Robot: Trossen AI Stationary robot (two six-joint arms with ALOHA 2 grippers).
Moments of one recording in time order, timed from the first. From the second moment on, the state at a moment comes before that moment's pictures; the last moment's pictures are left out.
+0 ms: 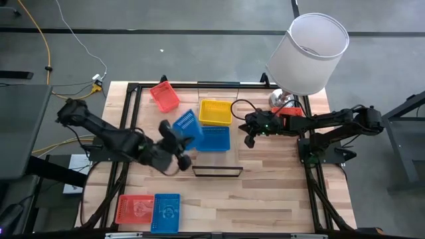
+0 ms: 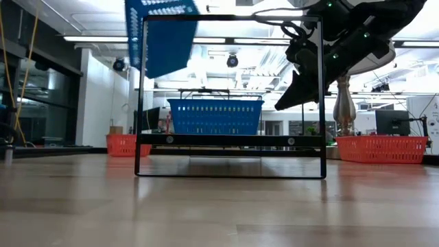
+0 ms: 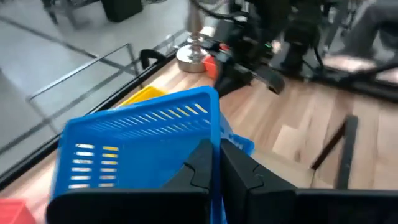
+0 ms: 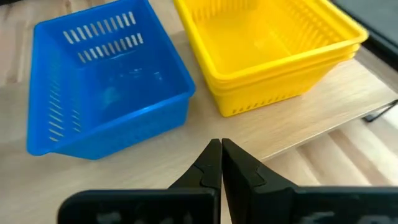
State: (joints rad) left arm -0.35 1.34 1.18 -0.58 -0.92 -0.58; right arm -0.15 1.26 0.57 0.08 0.13 0.18
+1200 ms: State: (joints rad) left arm -0.28 1.62 1.24 -0.80 -0.70 1.28; right arm -0.15 1.26 0.57 0.03 0.23 0.17
